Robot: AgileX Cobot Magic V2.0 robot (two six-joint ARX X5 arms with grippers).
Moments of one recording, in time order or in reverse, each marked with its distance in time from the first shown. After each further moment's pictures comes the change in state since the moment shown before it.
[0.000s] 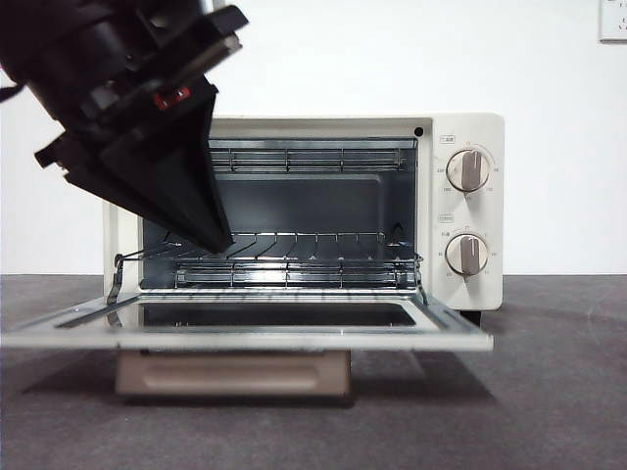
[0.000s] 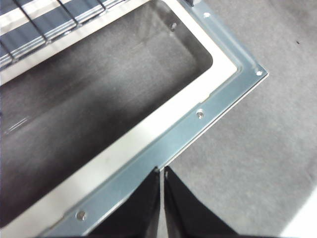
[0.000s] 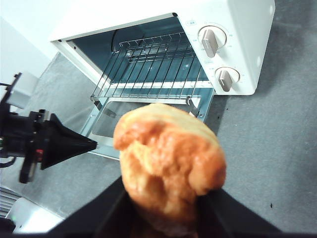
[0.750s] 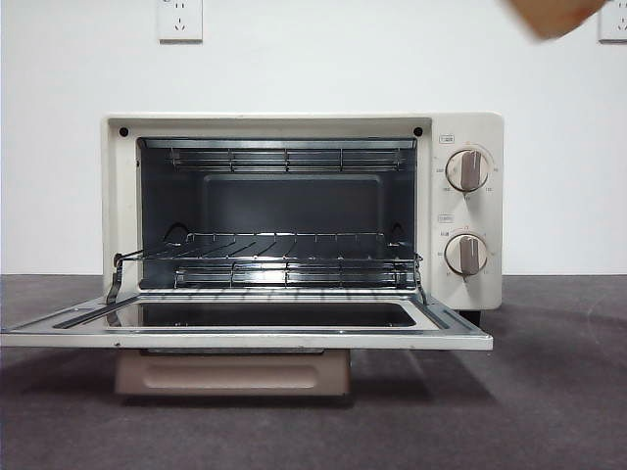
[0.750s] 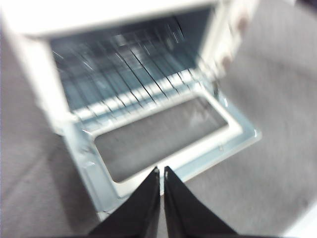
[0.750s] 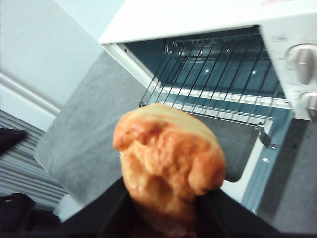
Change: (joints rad) left arm -0.005 -0.729 0.000 -0.348 -0.244 -0.068; right arm 0.273 0.351 0.000 0.395 0.021 0.128
